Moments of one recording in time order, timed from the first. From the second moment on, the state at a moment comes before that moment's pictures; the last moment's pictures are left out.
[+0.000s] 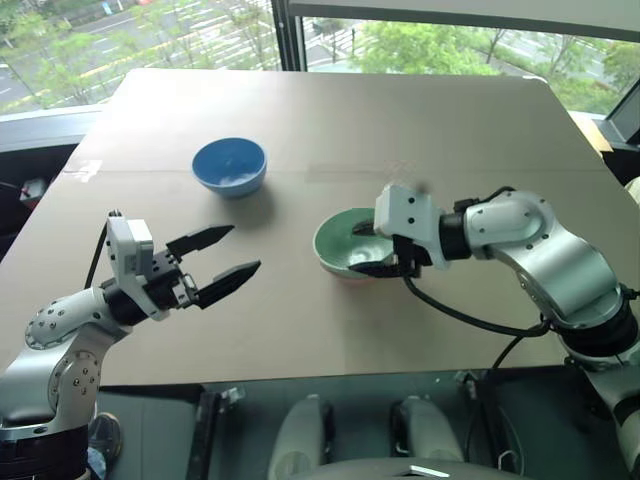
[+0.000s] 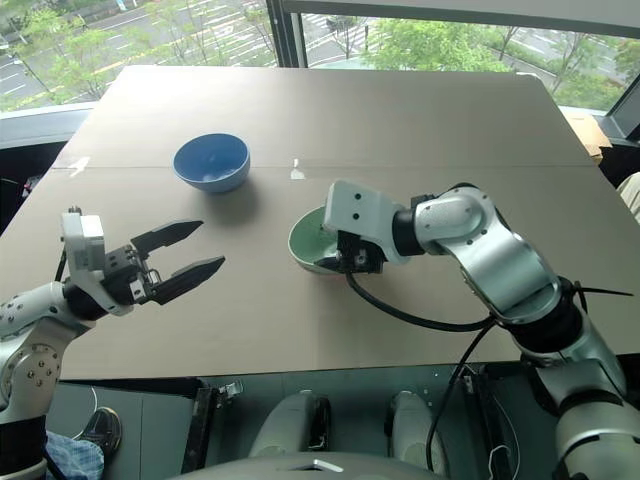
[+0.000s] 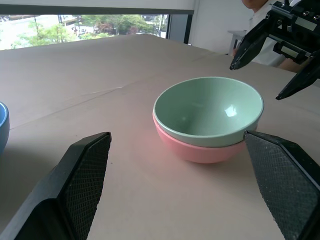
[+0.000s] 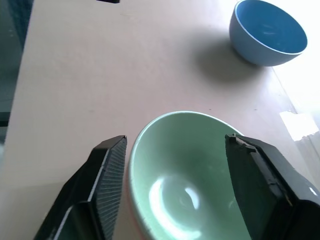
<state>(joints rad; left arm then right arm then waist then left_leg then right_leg) 0.03 0.73 0.42 -0.29 -0.74 0.36 -1.01 -0.78 -0.52 0.34 -0.52 0.21 0.94 0.89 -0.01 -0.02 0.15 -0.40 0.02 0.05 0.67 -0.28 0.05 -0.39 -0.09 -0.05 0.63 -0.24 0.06</state>
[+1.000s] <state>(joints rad) -0.79 0.69 -0.12 0.65 0.03 0.02 -0.76 -0.33 -0.73 -0.48 -0.62 0.84 0.92 0.86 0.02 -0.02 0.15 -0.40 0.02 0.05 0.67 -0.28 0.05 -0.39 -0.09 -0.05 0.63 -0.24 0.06</state>
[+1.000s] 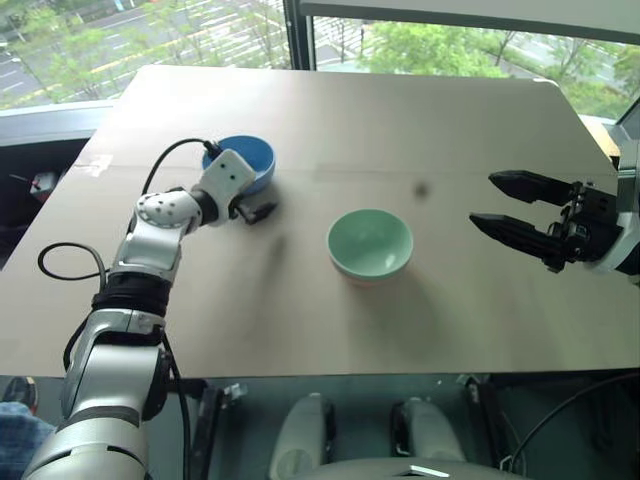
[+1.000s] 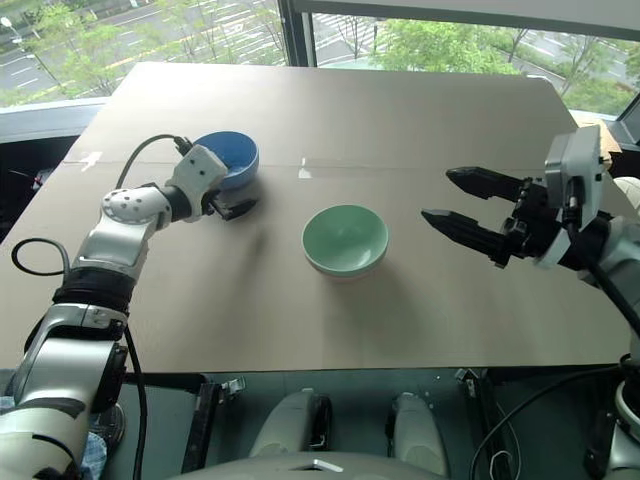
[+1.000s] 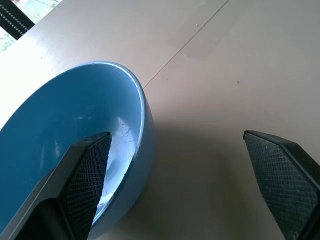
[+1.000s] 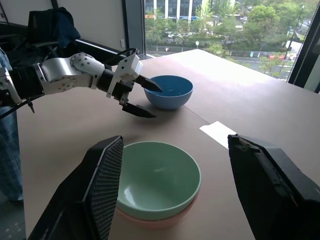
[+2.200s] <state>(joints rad) -1.13 0.58 -0.24 1.18 0.28 -0.31 -0.81 -0.23 -0.84 -0.47 -0.61 0.93 0.79 0.80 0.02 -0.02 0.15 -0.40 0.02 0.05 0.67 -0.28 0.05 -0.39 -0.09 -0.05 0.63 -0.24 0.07</state>
